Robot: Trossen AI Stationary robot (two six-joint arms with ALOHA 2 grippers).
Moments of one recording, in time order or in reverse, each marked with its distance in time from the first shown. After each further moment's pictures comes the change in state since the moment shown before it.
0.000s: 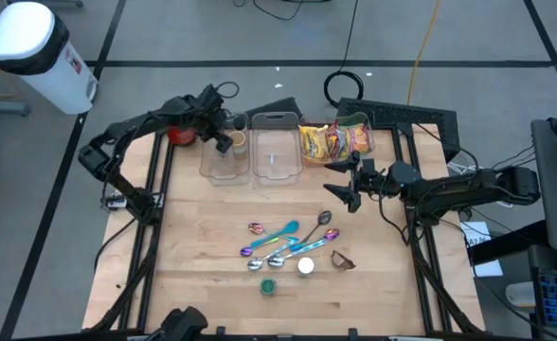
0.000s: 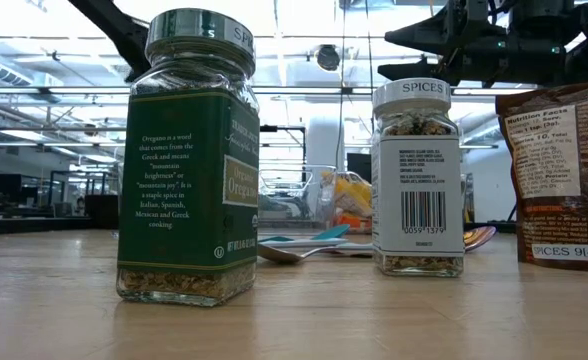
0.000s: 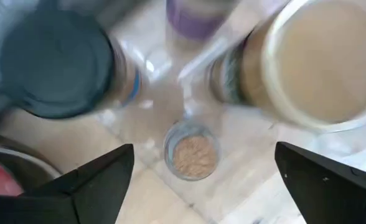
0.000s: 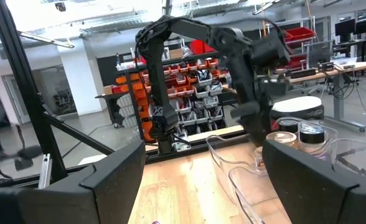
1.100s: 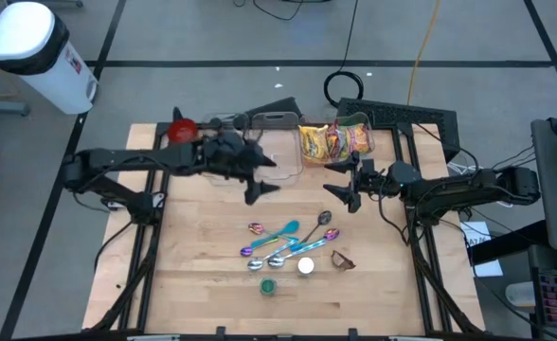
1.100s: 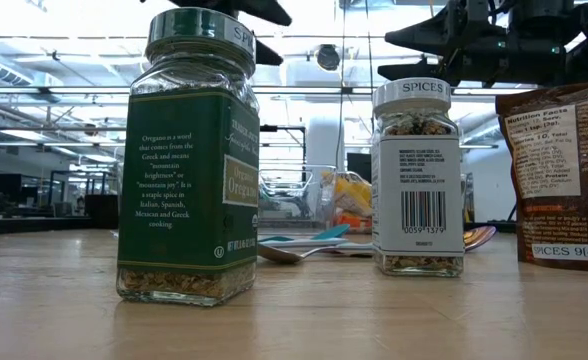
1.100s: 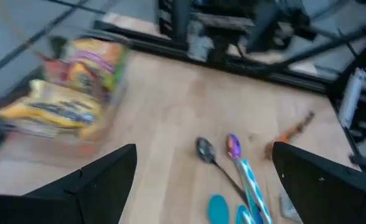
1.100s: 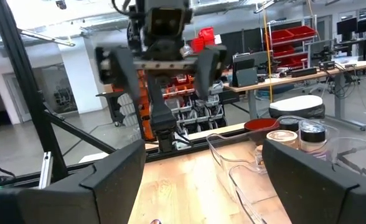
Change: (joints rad) left arm -0.717 -0.212 0.024 0.549 0.003 -0.123; right arm 0.000 0.000 0.000 -0.006 -0.005 -0.003
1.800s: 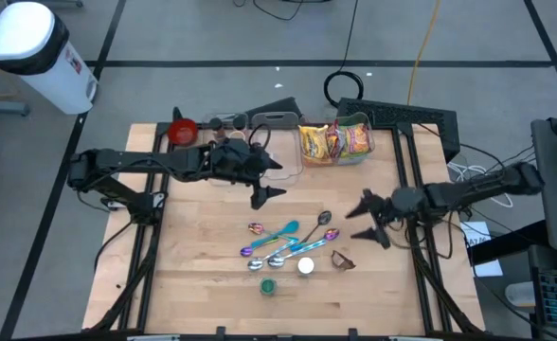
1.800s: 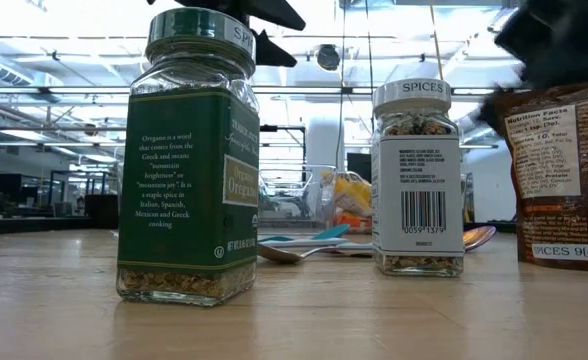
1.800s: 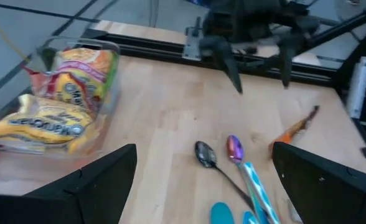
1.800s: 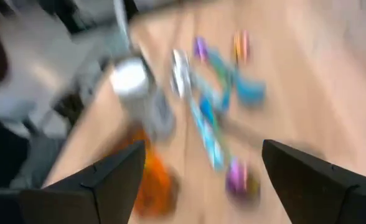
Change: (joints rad) left arm -0.048 0.056 0.000 0.070 -0.059 0.048; right arm 0.342 -0.453 0.002 -1.000 -0.044 0.125
